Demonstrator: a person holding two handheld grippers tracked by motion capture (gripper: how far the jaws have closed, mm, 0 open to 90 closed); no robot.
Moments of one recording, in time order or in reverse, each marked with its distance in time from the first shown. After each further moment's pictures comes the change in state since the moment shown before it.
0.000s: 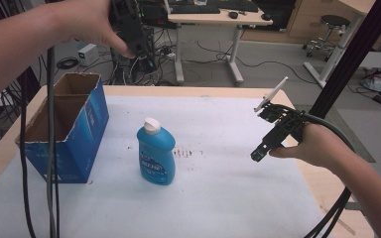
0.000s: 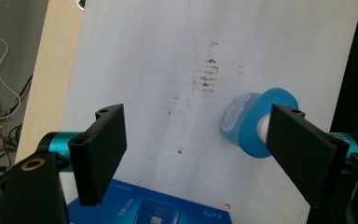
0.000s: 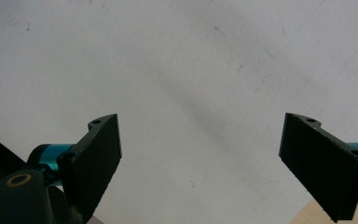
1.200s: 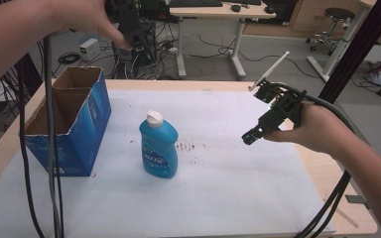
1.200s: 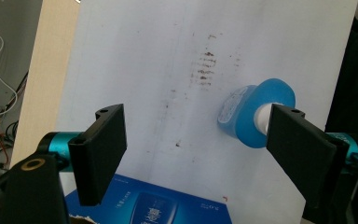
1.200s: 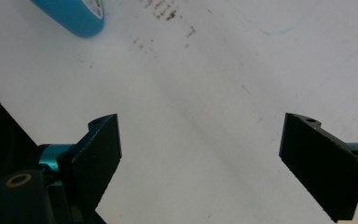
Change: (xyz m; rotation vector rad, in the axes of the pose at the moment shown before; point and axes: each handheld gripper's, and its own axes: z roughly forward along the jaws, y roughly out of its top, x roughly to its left) left arm -0.001 -0.006 -0.003 0.017 -0.014 0.001; right arm 0.034 0.021 -0.033 -0.138 0.041 -0.123
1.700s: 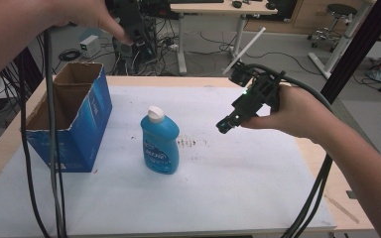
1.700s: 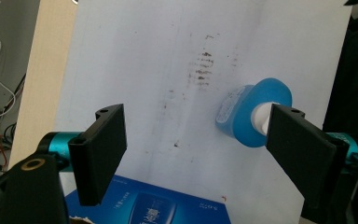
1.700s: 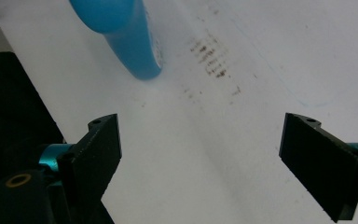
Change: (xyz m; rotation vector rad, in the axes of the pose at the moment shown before) left arm -0.001 -0.001 -0.001 -0.004 -0.003 0.004; right arm 0.045 0.045 -0.011 -0.073 0.069 -0.166
